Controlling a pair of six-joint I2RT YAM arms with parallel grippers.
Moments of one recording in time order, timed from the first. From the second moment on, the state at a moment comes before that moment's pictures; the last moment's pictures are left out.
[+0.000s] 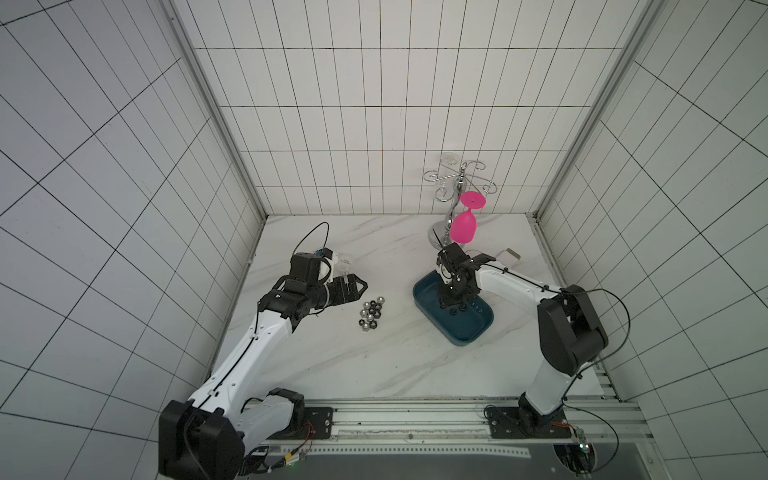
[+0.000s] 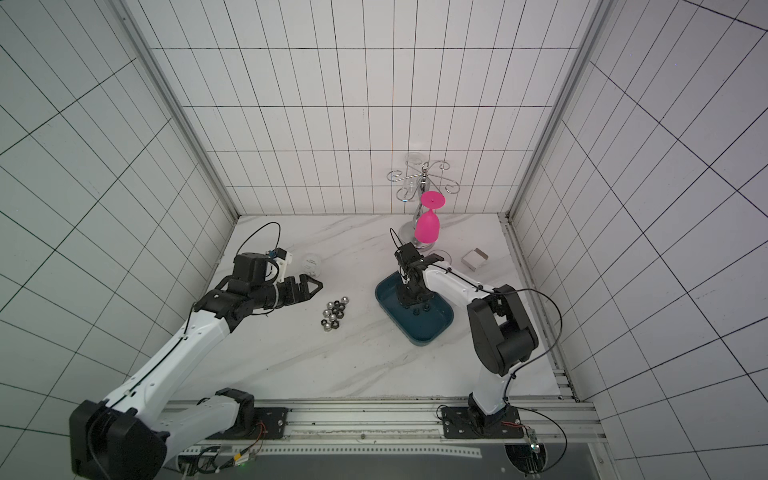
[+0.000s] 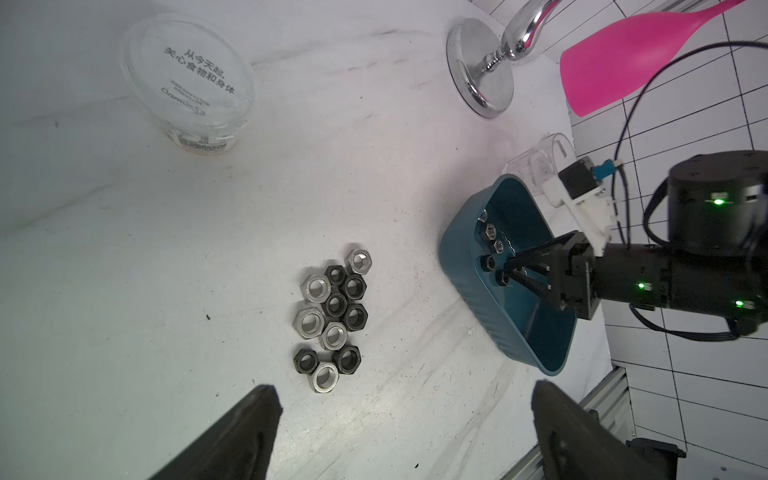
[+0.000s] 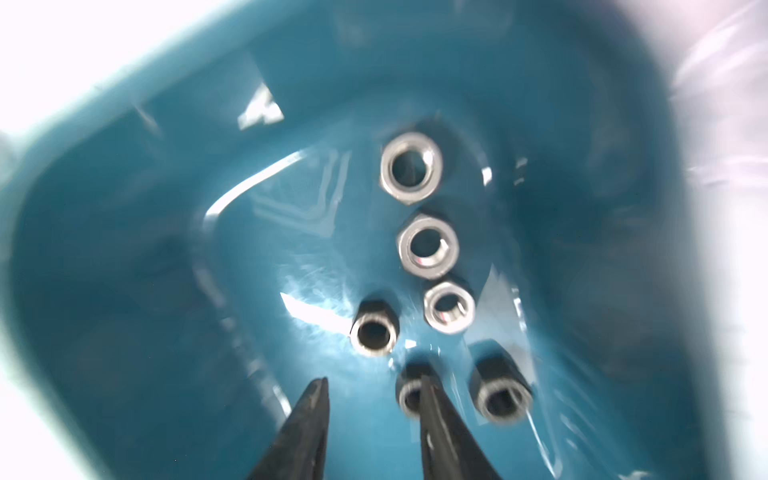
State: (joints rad) left arm -0.25 1.10 0.88 -0.55 0.42 -0.49; right arm 0.61 1.70 1.23 -0.79 -0.03 0.20
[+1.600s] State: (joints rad) left arm 0.00 1.05 0.85 -0.69 0.43 -0.40; right arm 1.03 2.20 1.69 -0.77 -0.05 0.12
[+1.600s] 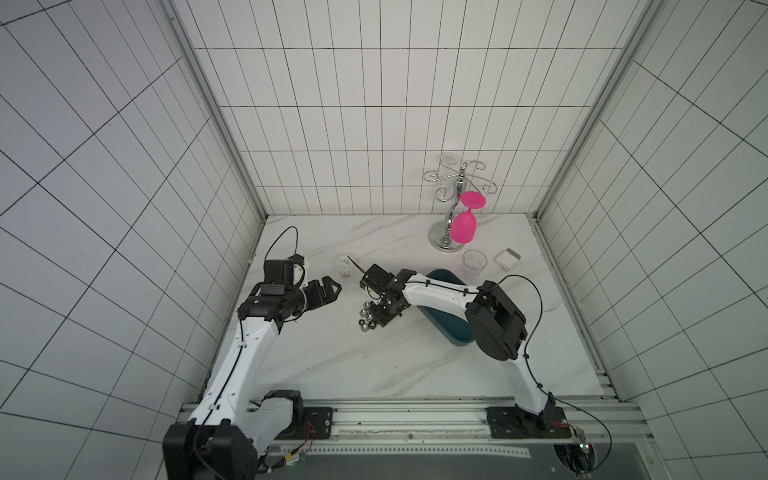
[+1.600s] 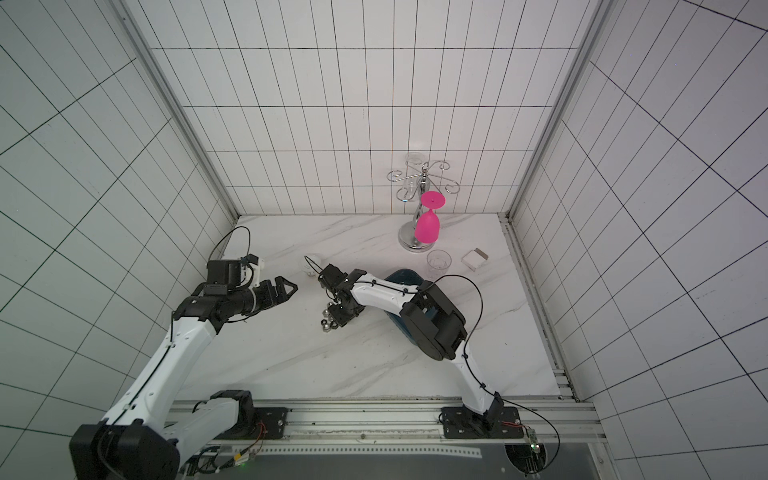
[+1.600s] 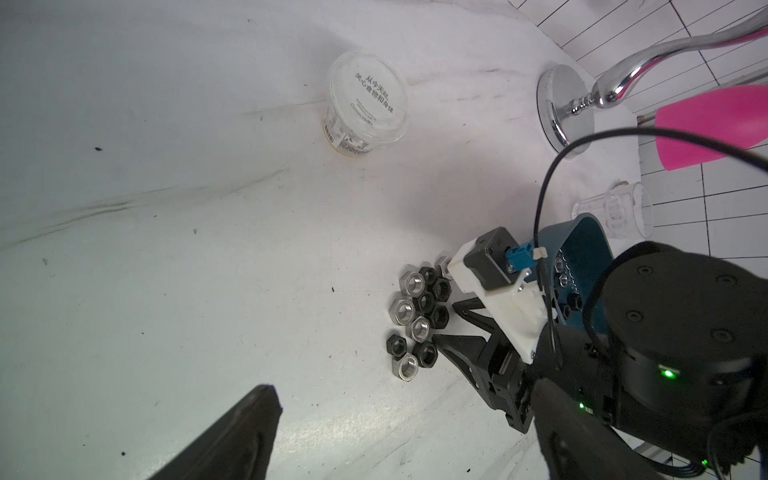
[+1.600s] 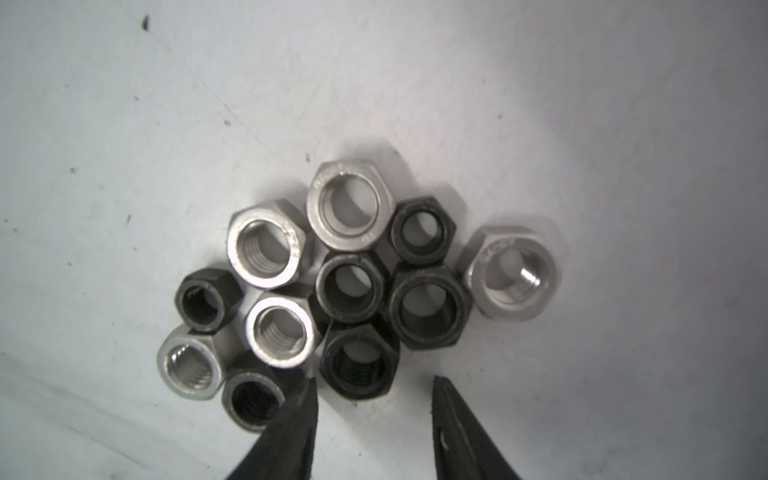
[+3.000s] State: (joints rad) left arm -0.37 1.24 0.92 -0.51 0.43 -0.55; right arm 0.63 1.76 1.31 -0.72 -0.03 0.24
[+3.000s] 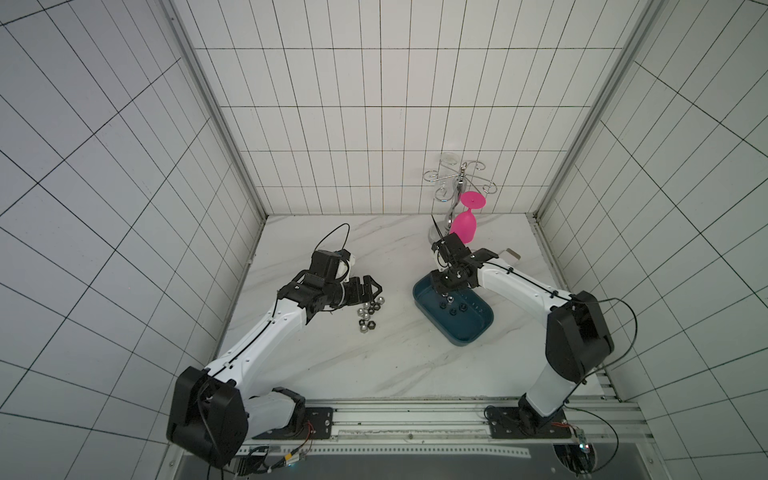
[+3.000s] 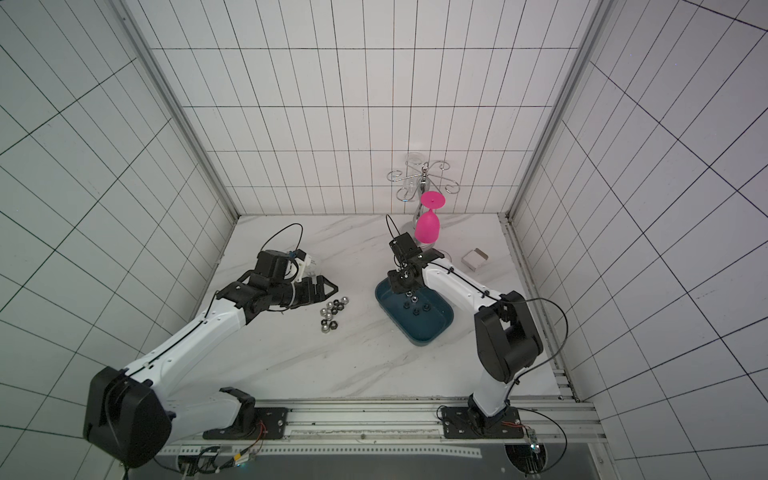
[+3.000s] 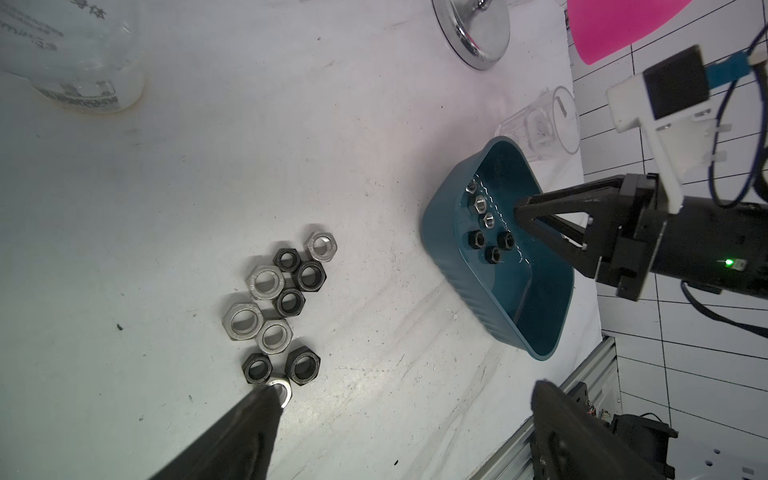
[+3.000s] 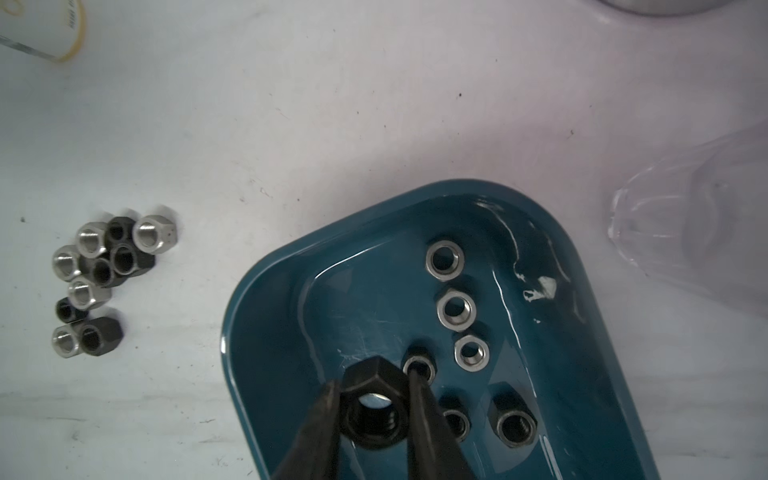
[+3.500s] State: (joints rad) left arm -0.37 1.25 0.98 -0.55 0.37 -0.53; right arm 0.62 1.92 1.37 -0.70 -0.05 0.19
